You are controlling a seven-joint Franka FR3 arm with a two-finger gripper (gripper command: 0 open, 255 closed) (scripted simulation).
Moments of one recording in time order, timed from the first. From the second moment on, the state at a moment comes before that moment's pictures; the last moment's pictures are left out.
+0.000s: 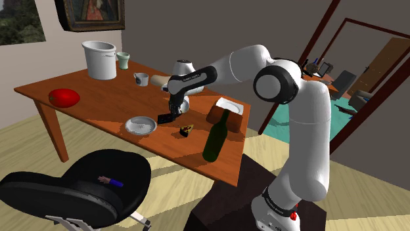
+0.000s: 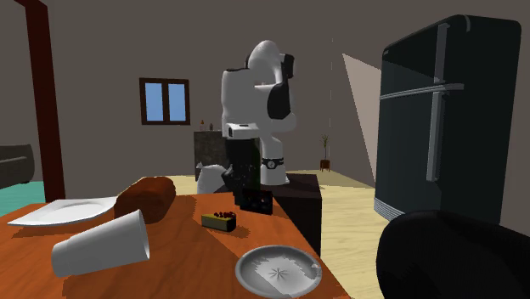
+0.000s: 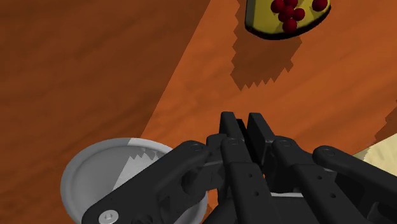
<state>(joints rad) 0.13 0.51 -0.15 -1.76 0.12 2.28 -1.34</state>
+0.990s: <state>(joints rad) 0.15 1.00 -0.12 -0.96 0.12 1.97 -1.22</state>
